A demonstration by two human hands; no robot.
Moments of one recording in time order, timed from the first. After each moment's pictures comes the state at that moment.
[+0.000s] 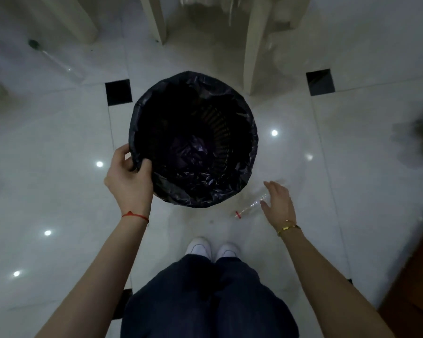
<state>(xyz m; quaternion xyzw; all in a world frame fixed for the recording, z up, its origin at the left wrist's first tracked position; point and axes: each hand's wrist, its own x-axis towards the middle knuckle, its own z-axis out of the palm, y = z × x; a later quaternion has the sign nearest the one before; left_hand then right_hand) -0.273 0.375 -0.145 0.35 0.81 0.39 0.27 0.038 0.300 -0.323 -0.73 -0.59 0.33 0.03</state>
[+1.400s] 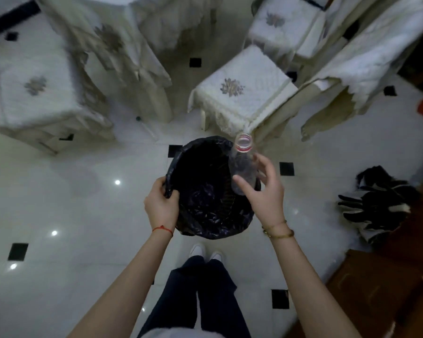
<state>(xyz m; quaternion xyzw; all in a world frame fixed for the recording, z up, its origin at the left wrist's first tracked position) -0.283 0.325 0.292 0.32 0.82 0.38 0.29 -0.073 0.375 0.336 -0.58 -0.56 0.43 0.41</state>
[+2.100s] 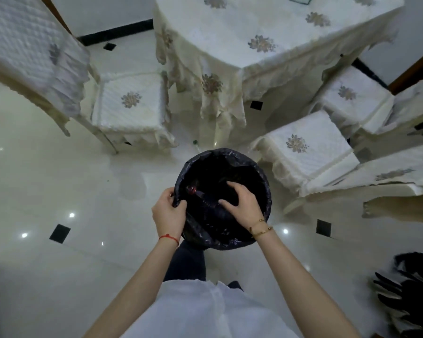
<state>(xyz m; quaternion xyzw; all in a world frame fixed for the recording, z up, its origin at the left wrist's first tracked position) -0.501 0.328 0.376 0.19 0.83 0.45 0.28 -0.338 0.439 0.351 -0.48 -0.78 0.38 0.10</state>
